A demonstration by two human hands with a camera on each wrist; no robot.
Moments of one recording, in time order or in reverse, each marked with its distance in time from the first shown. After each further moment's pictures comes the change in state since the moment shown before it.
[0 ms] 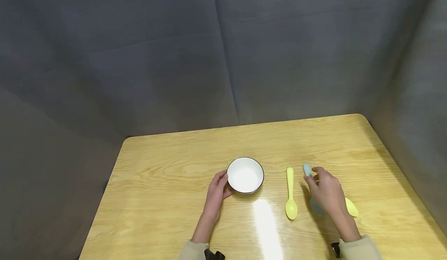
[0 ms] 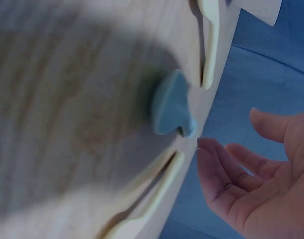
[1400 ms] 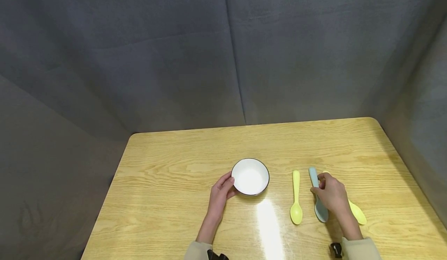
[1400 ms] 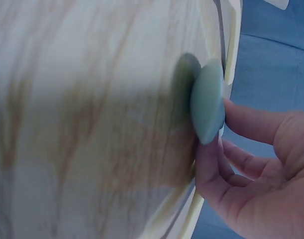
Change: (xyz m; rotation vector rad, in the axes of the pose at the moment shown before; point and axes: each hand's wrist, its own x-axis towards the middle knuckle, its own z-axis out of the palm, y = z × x) left_hand 0.008 -0.024 -0.003 -0.165 0.017 0.002; right_hand 0.015 0.022 0.011 0.037 -0.188 0.115
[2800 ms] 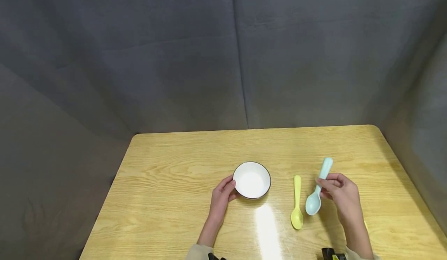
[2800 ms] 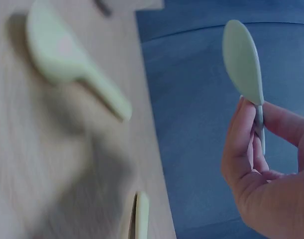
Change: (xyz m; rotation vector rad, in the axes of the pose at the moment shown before) left_hand -0.001 -0.002 0.003 -0.010 0.026 0.024; right_hand -0.015 -0.035 -0.032 0.908 0.109 0.244
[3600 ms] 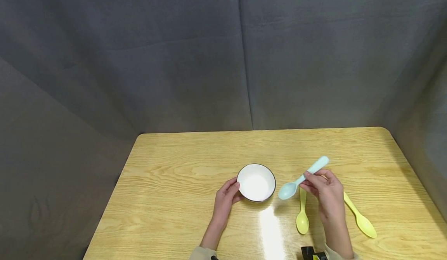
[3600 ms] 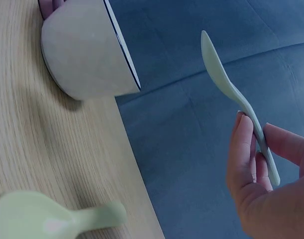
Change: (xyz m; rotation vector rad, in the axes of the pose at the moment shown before) left_hand 0.000 0.000 0.001 0.011 0.004 0.016; right_hand -0.006 -0.006 0.060 0.492 -0.063 -0.144
